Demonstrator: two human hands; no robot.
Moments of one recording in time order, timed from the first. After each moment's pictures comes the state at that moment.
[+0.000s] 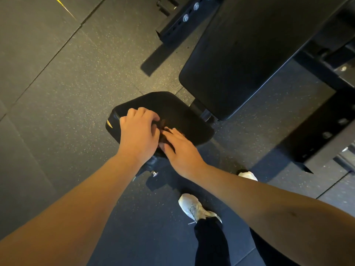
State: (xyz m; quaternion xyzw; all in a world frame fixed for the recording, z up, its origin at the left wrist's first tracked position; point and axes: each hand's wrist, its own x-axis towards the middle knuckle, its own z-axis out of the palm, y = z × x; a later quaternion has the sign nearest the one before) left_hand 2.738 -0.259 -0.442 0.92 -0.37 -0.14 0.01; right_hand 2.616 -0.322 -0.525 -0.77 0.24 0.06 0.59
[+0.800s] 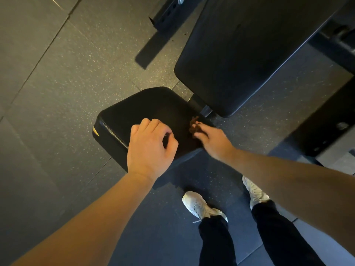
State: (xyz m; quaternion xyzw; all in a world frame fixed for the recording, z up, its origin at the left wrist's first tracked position) left_hand 2.712 -0.269 -0.487 0.90 -0.42 -0.10 0.05; right_hand 2.586 -0.407 -0.647 -0.72 0.33 0.13 0.59
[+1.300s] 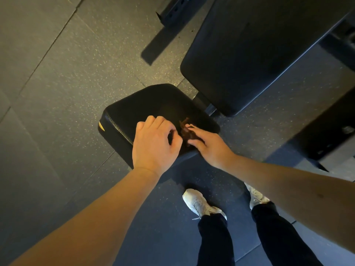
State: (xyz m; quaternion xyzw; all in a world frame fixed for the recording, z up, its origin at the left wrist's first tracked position) left_hand 2.708 -0.274 -0.486 0.91 -0.39 -0.11 0.03; right_hand 2.584 -0.387 -0.608 -0.72 0.23 0.09 0.64
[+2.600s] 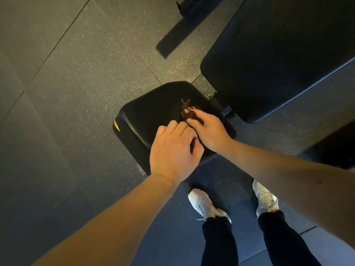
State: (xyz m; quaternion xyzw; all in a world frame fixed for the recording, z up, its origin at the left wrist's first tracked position) left_hand 2.708 -0.278 -0.488 0.91 -0.40 -0.11 0.01; right_hand 2.666 -0.395 -0.616 -0.70 0.25 0.05 0.66
